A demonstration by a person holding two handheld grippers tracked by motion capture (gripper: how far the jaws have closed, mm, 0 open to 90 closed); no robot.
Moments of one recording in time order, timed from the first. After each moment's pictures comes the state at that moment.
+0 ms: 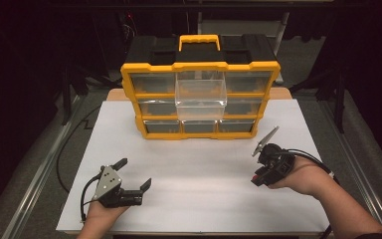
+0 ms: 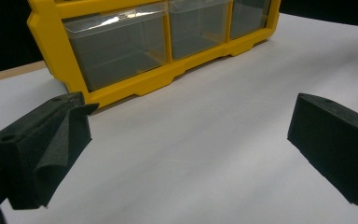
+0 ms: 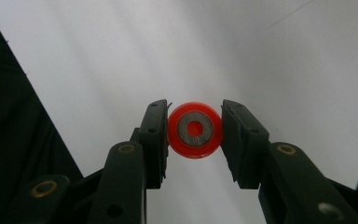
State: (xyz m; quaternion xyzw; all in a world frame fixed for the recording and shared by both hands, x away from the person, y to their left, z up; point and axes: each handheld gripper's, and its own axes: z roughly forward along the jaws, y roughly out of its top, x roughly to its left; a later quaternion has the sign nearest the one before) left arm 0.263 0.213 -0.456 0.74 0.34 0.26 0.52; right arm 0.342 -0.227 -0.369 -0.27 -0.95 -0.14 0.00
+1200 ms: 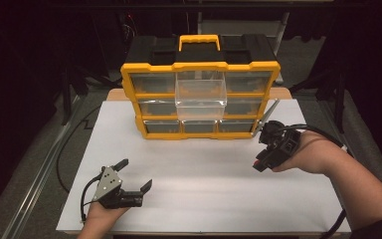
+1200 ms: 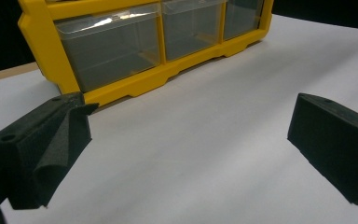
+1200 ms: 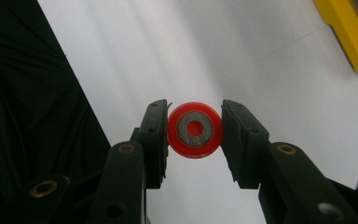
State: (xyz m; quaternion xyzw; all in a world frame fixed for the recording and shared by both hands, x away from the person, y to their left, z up) left arm 0.261 0.212 -0.455 0.74 0.34 0.26 0.52; right arm 0.348 -0.210 -0.288 -0.23 -0.96 -0.12 0.01
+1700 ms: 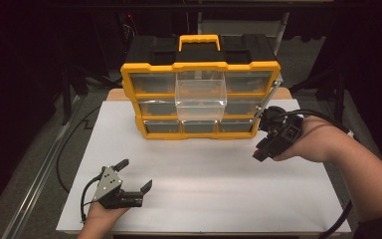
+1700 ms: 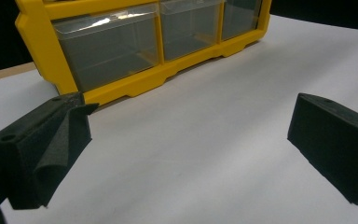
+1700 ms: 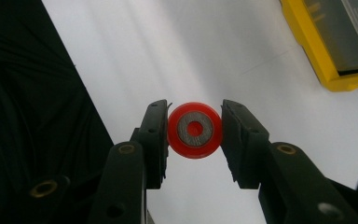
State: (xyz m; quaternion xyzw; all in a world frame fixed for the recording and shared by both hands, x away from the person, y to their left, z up) left arm 0.261 0.212 -0.455 0.74 0.34 0.25 0.52; right arm 0.350 -0.199 -0.248 -0.23 -0.97 -0.12 -0.01
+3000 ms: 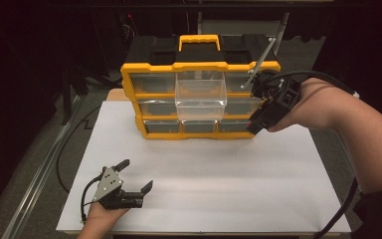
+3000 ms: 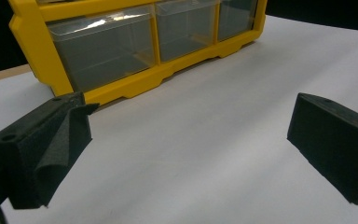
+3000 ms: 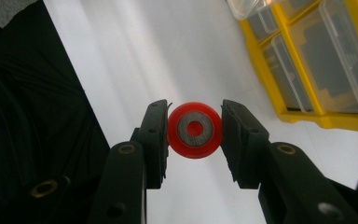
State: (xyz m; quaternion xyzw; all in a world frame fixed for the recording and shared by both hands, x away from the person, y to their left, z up) left arm 0.260 0.211 -0.455 0.74 0.33 0.25 0.52; right arm 0.363 -0.169 -0.172 -0.20 -0.97 -0.12 -0.04
